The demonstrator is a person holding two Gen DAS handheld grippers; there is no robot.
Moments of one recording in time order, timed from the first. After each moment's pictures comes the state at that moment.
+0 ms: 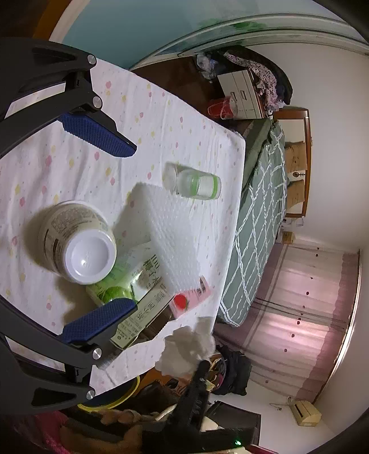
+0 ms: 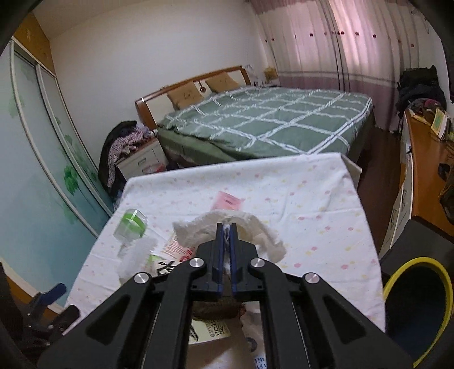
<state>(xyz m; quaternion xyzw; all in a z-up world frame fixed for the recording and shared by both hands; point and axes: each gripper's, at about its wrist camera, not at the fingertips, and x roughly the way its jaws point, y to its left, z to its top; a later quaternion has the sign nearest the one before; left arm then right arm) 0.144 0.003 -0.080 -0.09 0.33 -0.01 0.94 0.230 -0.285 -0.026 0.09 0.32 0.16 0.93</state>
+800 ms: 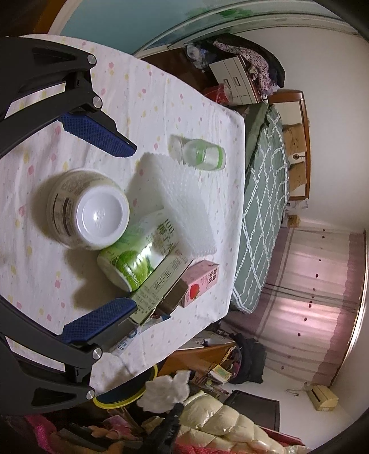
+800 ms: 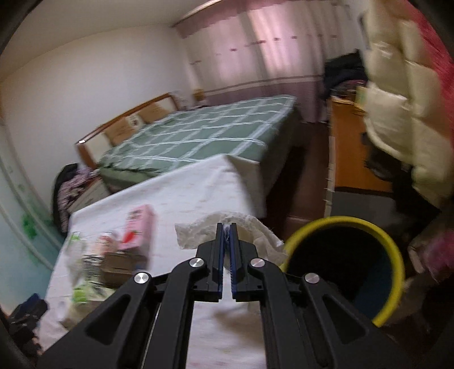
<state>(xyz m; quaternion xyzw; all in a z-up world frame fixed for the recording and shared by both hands) 0.139 -0.037 -0.082 -0.06 0.34 -0.05 0.94 0.145 -0.440 -0.060 0.16 0.30 -0.05 0.94</state>
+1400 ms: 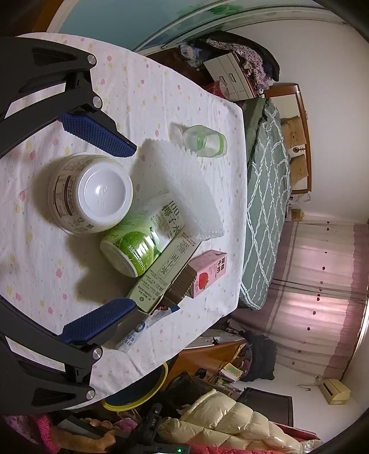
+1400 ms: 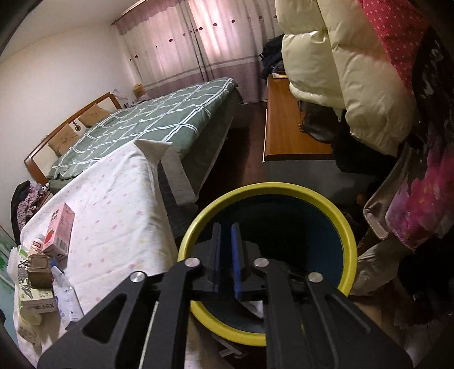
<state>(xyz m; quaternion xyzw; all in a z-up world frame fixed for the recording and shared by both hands) 0.143 -0.059 -0.085 -0.03 0.35 -0.05 0.94 0.138 -0.505 -0.122 0.19 0.34 -0.15 0.91</state>
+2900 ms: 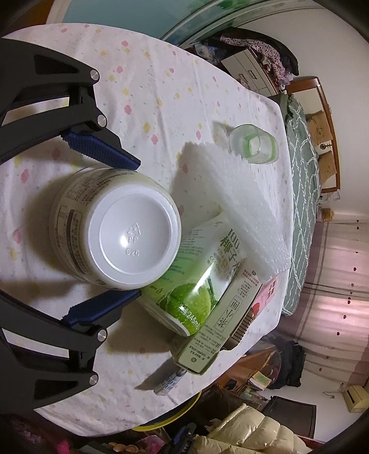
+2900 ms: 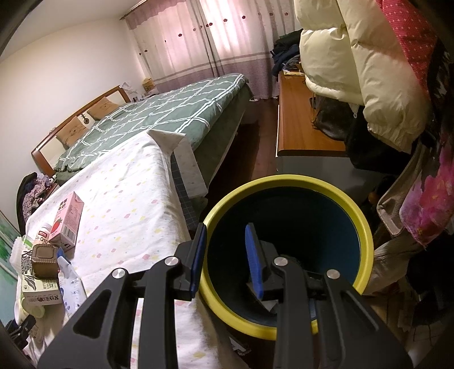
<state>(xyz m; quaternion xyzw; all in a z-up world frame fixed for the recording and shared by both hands) 0.178 -0.029 -0.150 -0.01 0.42 -0.05 0.90 0.145 -0.484 -0.124 0.18 0.35 -0.13 0.91</state>
